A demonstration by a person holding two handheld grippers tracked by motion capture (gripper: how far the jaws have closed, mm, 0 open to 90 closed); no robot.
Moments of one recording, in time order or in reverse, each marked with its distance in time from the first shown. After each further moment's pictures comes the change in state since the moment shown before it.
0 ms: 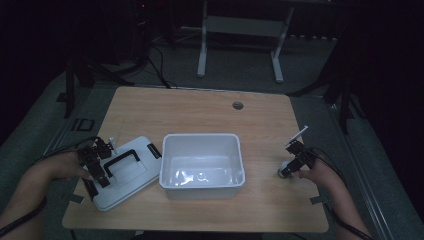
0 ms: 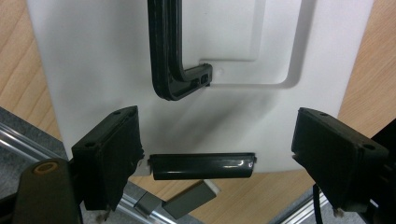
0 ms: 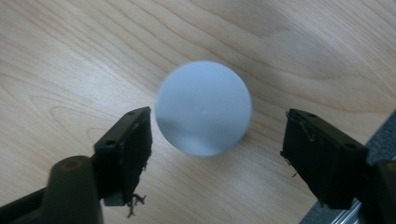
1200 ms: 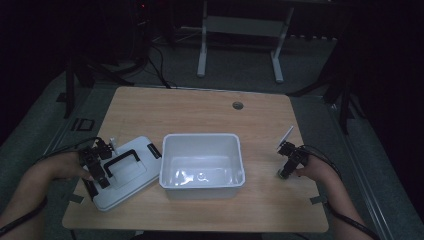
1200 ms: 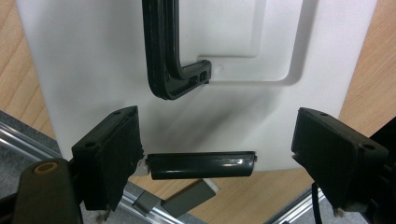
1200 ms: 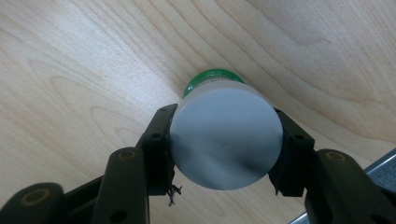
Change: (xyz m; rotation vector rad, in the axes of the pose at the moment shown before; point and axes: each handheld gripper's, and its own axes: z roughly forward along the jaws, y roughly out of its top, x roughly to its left) left arm 0.000 0.002 0.002 0.016 -0.001 0.006; right arm 0.014 0.017 0.006 0.132 -0.017 -0.183
